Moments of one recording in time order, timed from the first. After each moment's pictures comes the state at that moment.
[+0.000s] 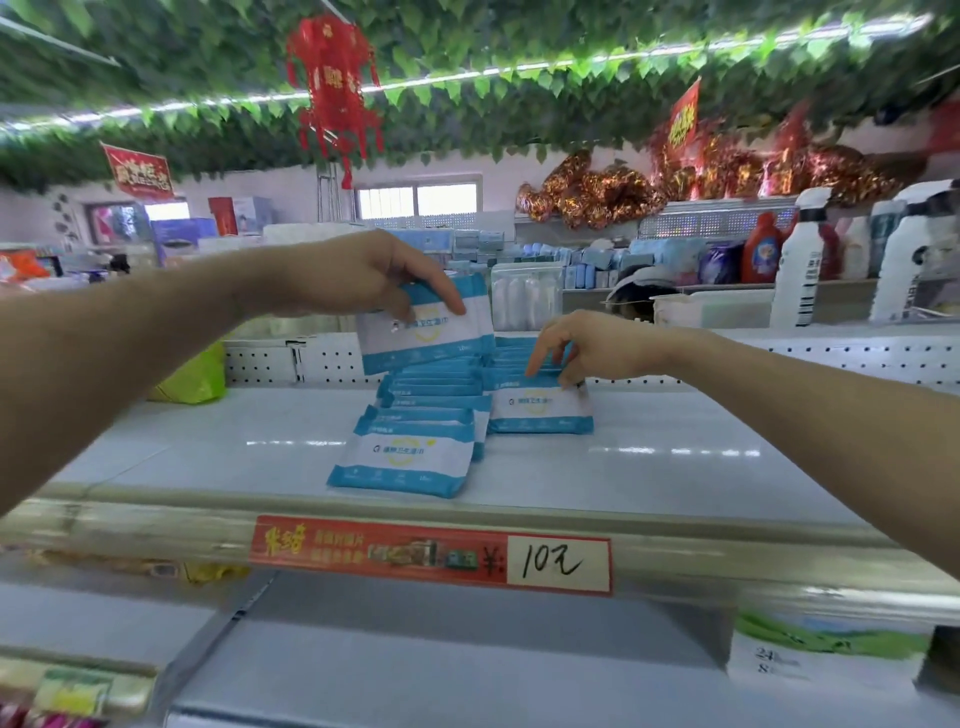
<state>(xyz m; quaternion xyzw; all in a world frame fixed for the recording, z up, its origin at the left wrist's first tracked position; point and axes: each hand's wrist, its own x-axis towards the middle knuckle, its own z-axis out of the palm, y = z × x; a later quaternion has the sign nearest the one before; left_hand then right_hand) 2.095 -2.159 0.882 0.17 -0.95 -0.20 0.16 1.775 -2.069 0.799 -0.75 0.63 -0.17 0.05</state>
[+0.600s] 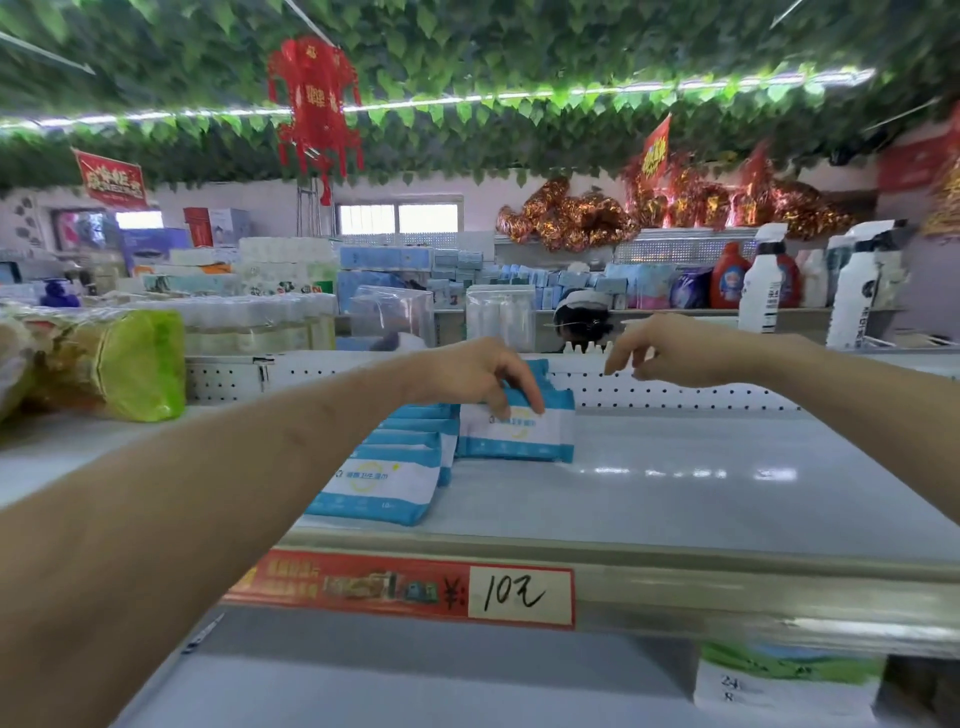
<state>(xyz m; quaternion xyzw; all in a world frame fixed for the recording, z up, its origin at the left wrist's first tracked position) 1.957 -2.159 0.800 0.13 -0.95 -0.27 0.10 1.688 -2.001 0.820 -0.70 0.70 -0.13 -0.06</state>
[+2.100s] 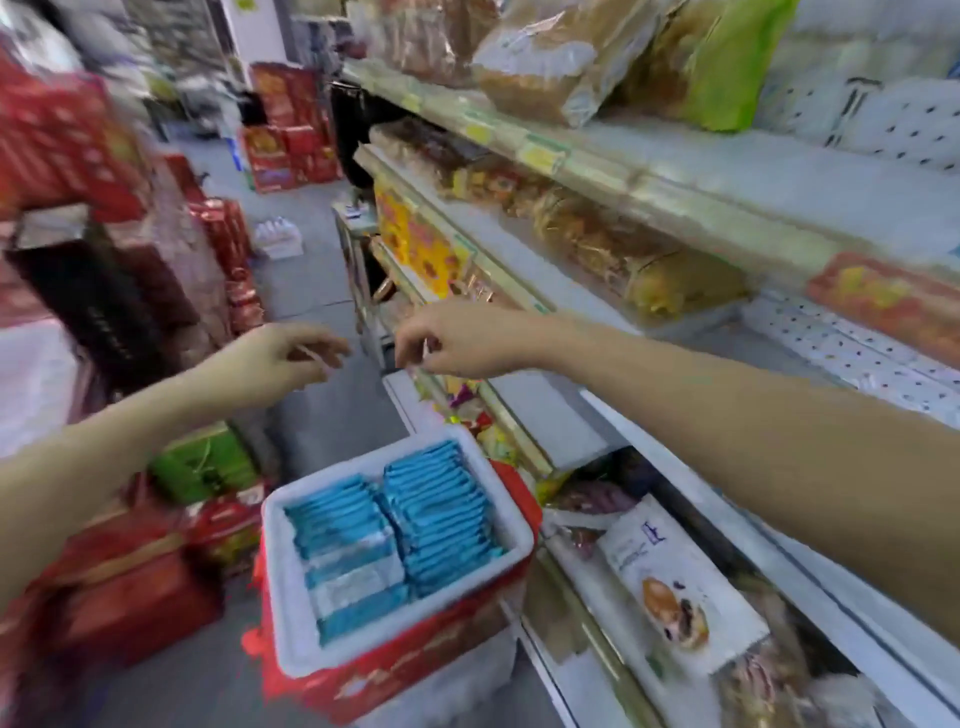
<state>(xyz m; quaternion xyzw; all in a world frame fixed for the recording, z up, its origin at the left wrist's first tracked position) 2.584 -1.935 0.556 0.72 -0.60 -0.21 0.26 2.354 -2.089 0.592 -0.98 0.12 0.00 0.13</state>
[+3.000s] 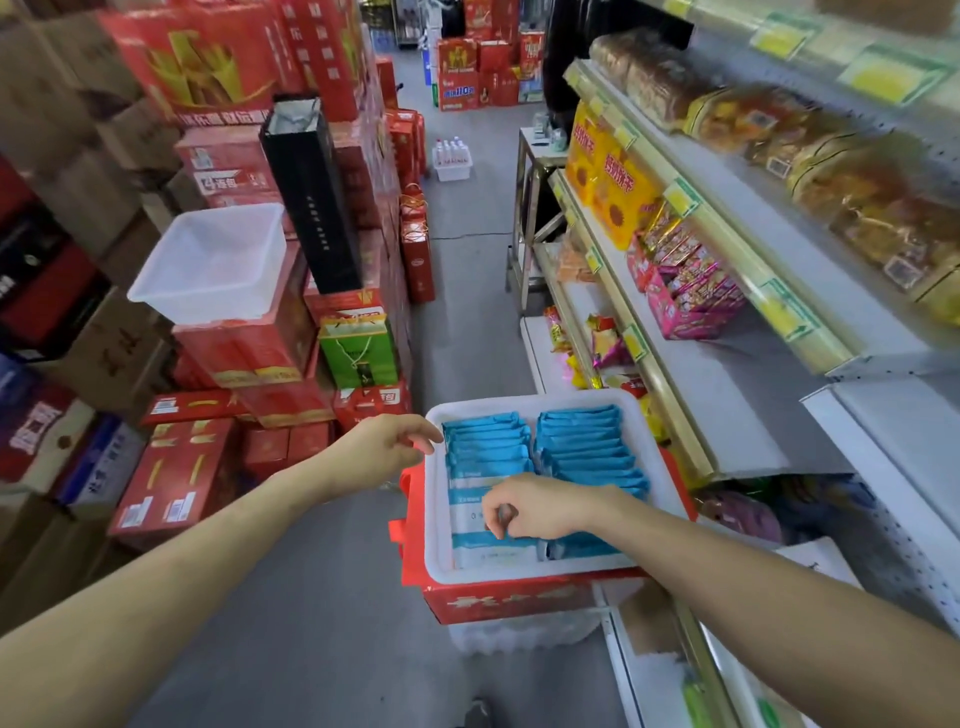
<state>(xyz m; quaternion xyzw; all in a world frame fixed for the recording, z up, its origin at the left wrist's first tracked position) 2.601 -1.793 0.411 0.82 -0.43 -0.31 0.23 2.420 -1.986 0.331 -0.92 0.04 0.25 0.31</state>
